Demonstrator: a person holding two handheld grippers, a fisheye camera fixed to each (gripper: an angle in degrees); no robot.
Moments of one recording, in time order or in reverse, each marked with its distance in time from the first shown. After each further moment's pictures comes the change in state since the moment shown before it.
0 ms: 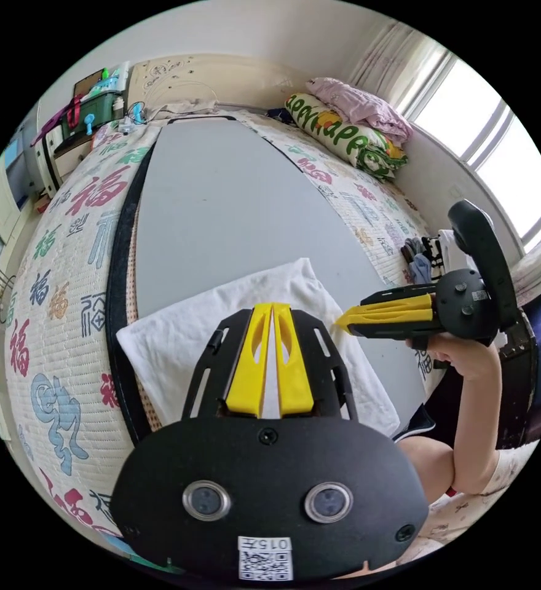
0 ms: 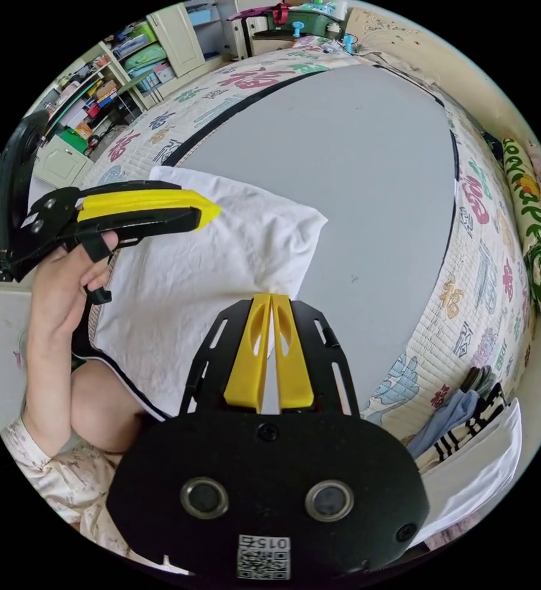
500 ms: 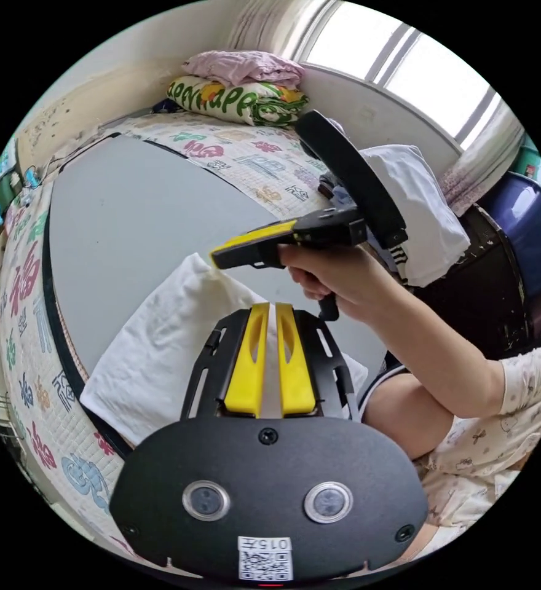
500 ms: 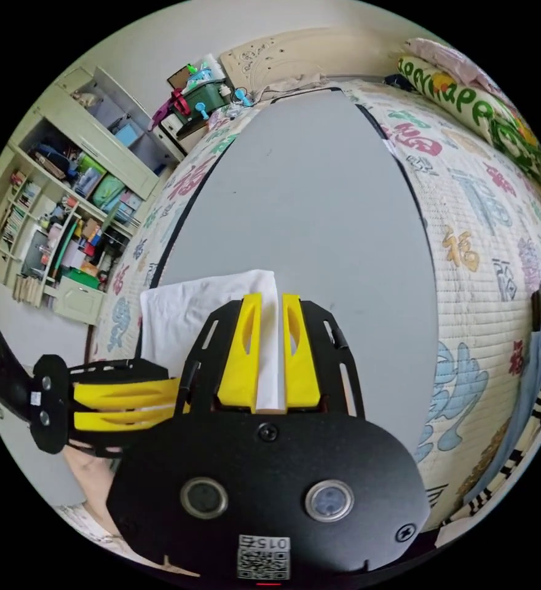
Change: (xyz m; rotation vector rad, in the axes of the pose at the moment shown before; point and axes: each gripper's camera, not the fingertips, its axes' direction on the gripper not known) left arm 0.116 -0.087 -0.039 -0.106 0.058 0.338; right arm 0.132 0.012 -0.070 0.320 -0.315 0.450
